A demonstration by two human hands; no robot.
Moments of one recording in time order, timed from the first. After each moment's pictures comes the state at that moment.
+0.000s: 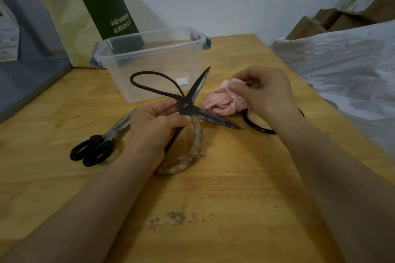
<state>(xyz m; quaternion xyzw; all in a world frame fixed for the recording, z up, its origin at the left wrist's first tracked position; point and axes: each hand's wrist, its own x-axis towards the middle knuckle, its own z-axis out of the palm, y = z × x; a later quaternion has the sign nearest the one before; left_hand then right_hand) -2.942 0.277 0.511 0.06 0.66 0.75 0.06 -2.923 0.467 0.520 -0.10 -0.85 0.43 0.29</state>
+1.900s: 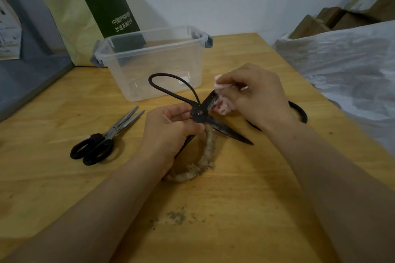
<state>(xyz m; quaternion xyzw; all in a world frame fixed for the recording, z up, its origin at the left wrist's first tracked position) -2.932 0.287 0.509 0.09 0.70 0.70 0.08 -2.919 0.452 0.521 0.00 -0.90 0.31 0.30</state>
